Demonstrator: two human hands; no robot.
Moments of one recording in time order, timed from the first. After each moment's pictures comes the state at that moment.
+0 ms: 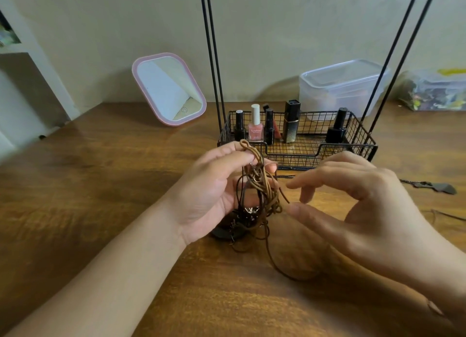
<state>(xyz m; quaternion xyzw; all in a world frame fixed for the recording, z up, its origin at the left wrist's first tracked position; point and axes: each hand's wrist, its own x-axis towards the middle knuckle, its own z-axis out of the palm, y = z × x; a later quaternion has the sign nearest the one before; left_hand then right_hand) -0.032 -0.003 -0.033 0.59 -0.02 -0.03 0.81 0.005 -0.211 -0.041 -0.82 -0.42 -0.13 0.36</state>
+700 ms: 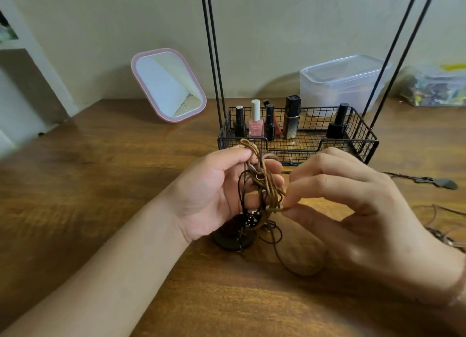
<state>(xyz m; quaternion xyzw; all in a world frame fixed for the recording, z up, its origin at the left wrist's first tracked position) -0.037 -0.008 -0.027 0.52 0.04 -0.09 0.85 0.006 -0.201 -0.048 -0.74 -0.53 -0.17 0.37</state>
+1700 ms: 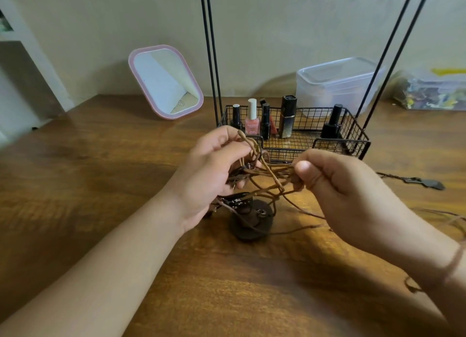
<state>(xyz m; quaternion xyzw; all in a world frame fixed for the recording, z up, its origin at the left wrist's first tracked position) -0.033 -0.006 -0.030 0.70 0.03 0.06 0.71 0.008 -0.197 -0.037 -0.86 -0.34 -0.04 0.38</state>
